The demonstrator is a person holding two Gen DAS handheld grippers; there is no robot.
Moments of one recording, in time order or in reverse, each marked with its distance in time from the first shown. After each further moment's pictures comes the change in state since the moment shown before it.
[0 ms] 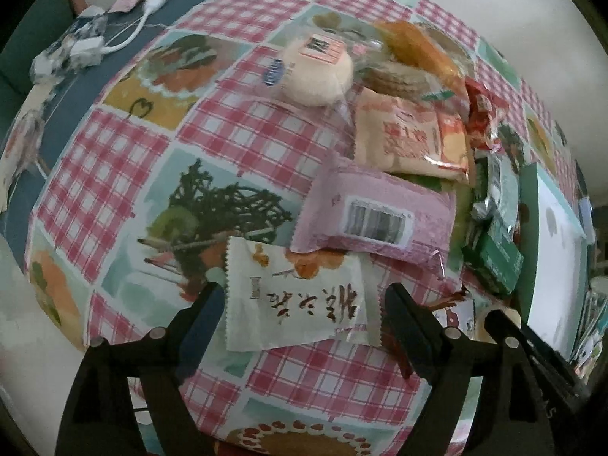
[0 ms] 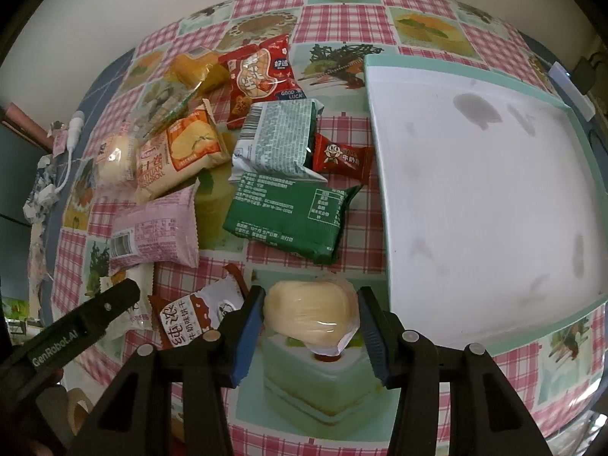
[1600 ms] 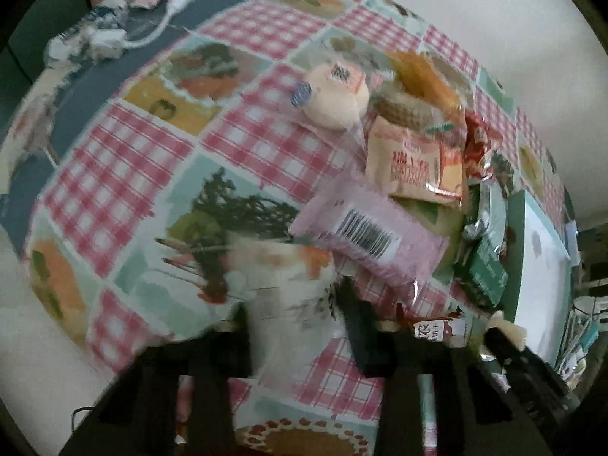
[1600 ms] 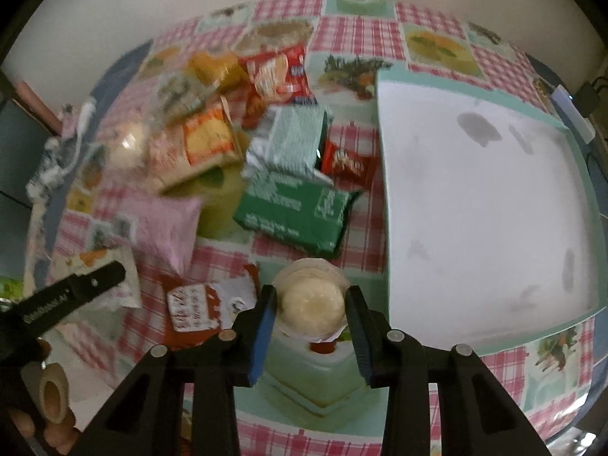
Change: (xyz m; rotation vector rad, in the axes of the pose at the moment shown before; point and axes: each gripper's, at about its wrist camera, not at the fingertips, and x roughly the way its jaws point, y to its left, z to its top) left arm -0.023 0.054 -0.002 -0.082 -0.083 -0.065; right arm -0.015 0.019 -0.013 -0.068 -0.051 -0.005
